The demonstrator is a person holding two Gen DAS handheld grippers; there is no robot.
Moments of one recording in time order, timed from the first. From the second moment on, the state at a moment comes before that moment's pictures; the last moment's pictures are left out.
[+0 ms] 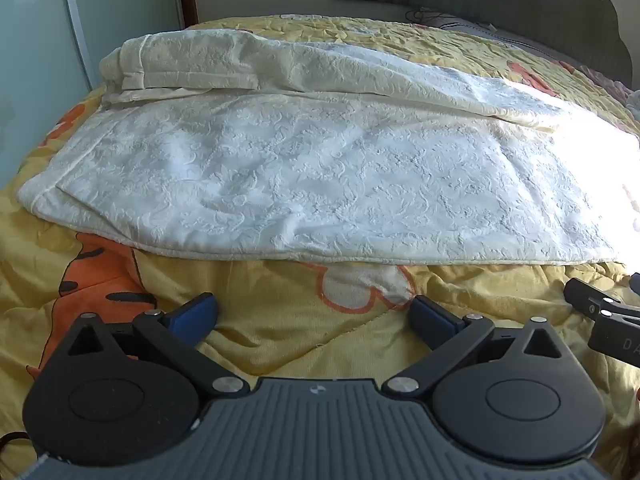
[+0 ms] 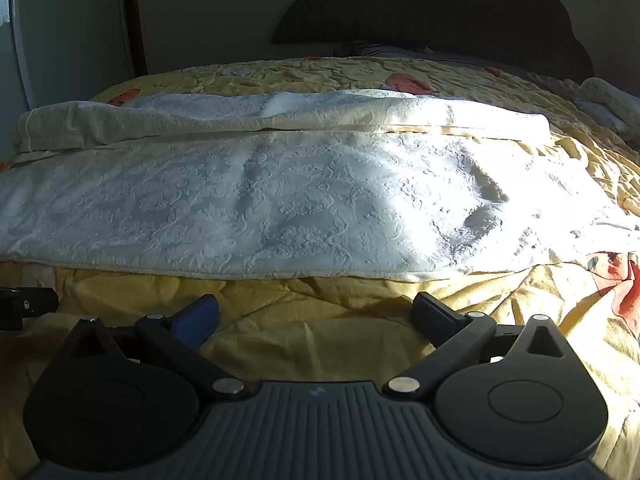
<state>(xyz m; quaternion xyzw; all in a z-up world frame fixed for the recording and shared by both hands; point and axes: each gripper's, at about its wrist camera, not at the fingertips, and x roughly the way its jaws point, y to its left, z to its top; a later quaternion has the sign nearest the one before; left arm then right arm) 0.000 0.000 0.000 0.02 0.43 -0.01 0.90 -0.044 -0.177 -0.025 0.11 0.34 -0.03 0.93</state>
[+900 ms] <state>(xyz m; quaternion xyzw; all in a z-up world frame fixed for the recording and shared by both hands) -0.001 0.002 0.002 0.02 0.43 -0.01 0.90 -0.045 -0.177 -0.025 0.11 0.34 -0.03 0.93</state>
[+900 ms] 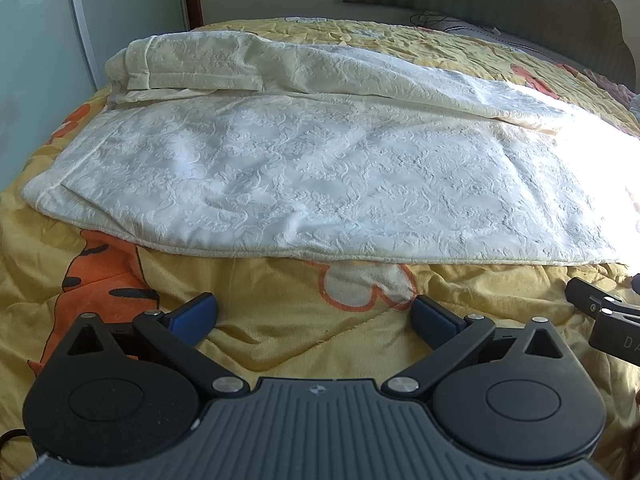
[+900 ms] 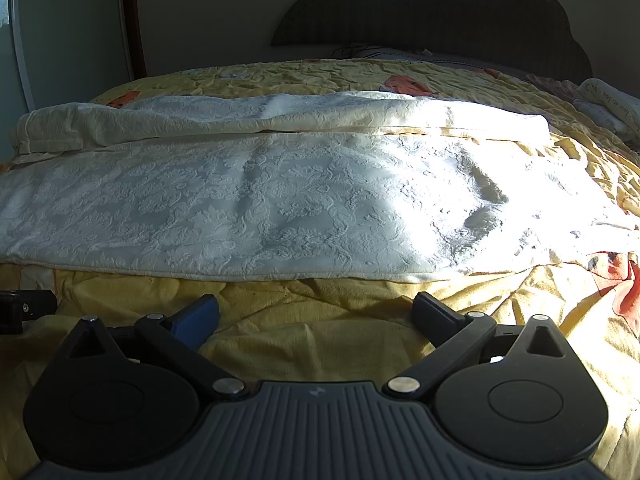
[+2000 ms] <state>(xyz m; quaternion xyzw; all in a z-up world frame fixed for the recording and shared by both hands) -0.004 0.002 0.001 0.03 0.42 -0.01 0.91 -0.045 -0.176 -0.025 0.11 0.34 -0.03 0.94</state>
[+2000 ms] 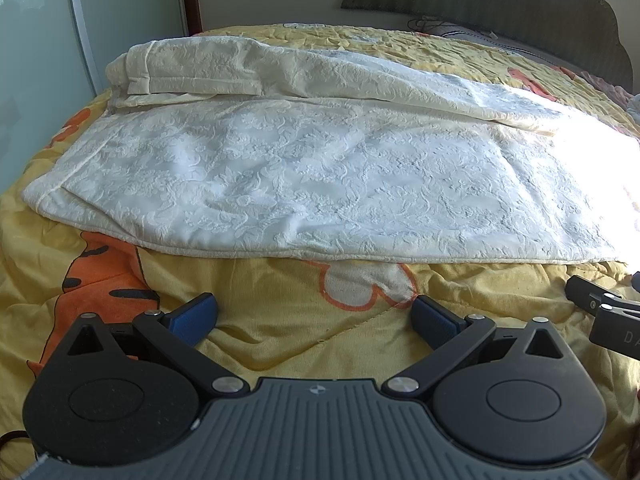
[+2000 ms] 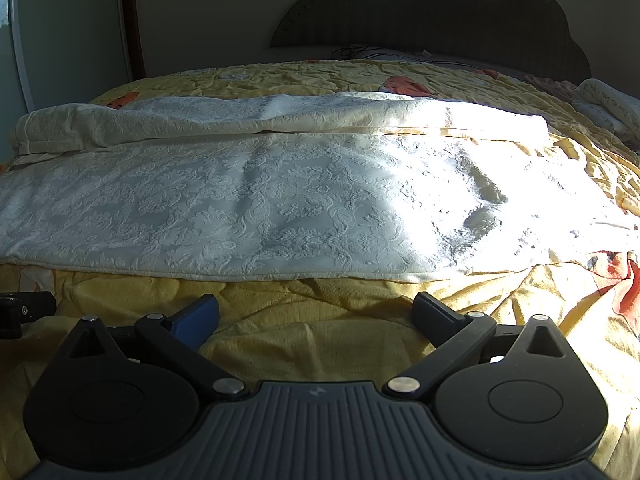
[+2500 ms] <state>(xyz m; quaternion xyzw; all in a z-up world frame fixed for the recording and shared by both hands) -0.005 0.001 0.000 0.03 0.42 -0.01 0.91 -0.044 -0.176 -0.025 0.11 0.34 -0.03 0.94</state>
